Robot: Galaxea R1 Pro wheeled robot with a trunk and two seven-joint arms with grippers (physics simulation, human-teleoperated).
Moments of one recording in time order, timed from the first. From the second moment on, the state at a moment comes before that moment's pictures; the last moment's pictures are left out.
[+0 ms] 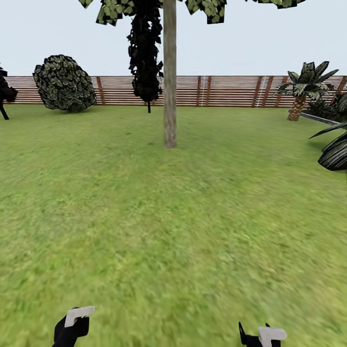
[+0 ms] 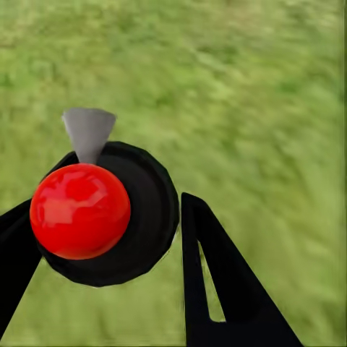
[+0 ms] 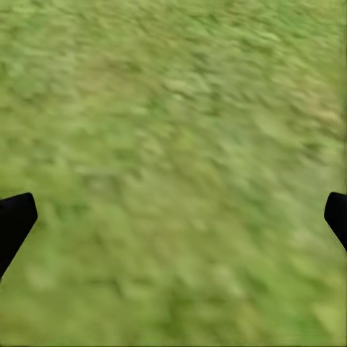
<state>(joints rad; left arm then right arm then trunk) -0.31 0.14 0.13 -0.41 0.01 -0.32 0.04 -0.26 -0.08 0.00 -0.28 -0.04 -0.62 -0.03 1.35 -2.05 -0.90</state>
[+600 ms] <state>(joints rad) -0.31 0.13 0.13 -0.41 0.01 -0.32 0.04 -0.26 -0.08 0.00 -0.28 -0.03 -0.62 -0.03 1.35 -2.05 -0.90</state>
